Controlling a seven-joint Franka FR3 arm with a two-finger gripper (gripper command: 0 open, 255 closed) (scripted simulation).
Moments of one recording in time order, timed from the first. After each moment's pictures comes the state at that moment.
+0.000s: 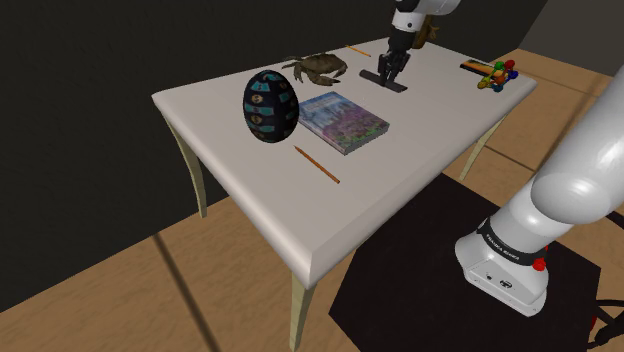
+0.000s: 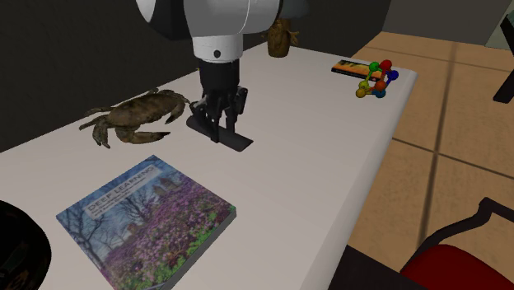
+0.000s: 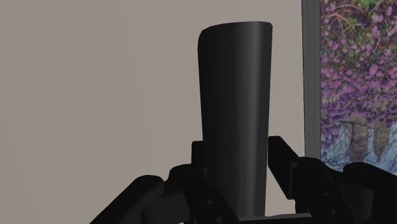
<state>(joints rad) -0.12 0.13 -0.25 -1.95 0.12 2.05 -0.33</state>
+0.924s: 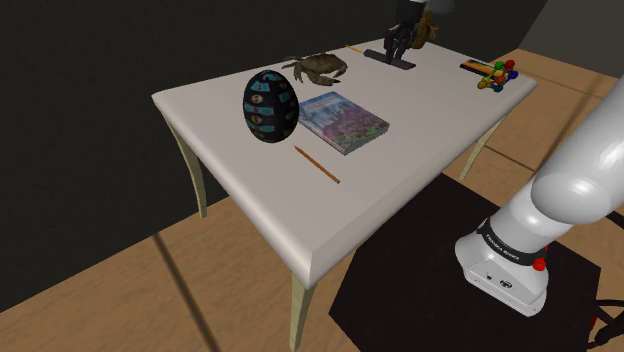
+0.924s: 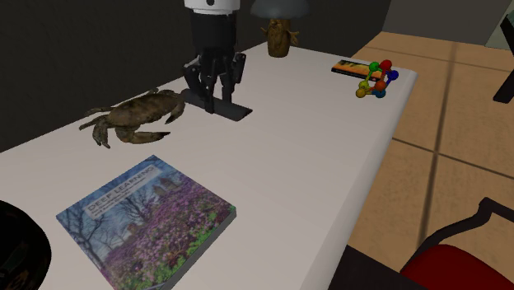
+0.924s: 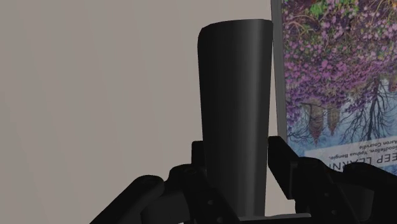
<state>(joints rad) -0.12 0.09 -0.25 -1.82 0.10 1.87 -0.31</state>
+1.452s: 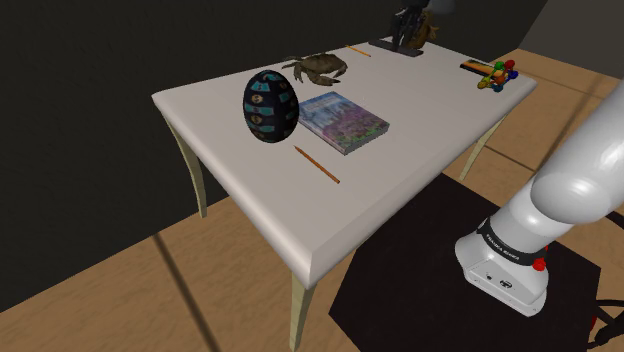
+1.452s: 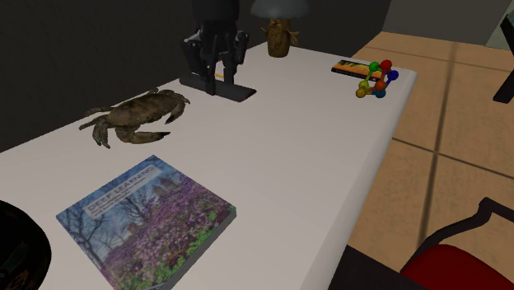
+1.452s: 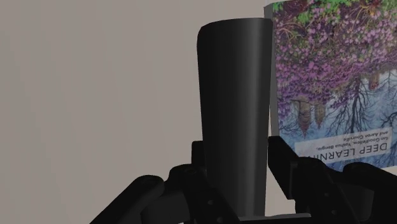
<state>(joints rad) -0.13 0.07 -0.26 -1.74 0.10 1.78 -0.31</state>
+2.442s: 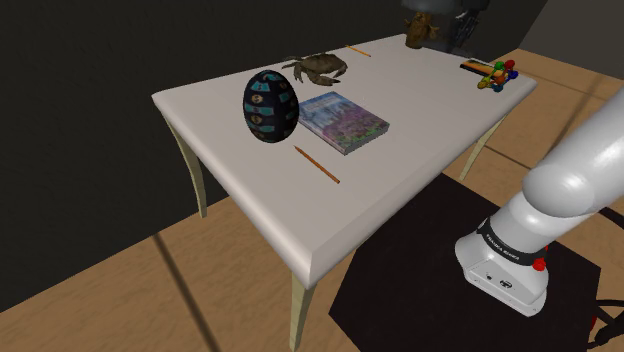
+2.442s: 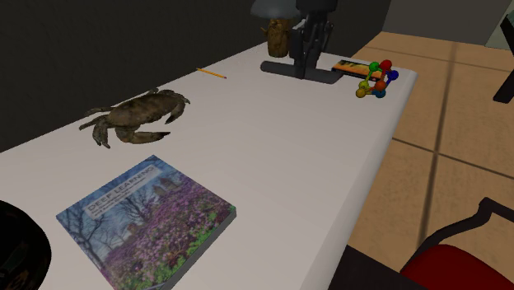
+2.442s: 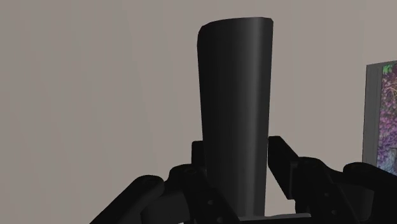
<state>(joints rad) -0.30 0.03 -0.42 -1.78 0.08 1.75 -0.63</state>
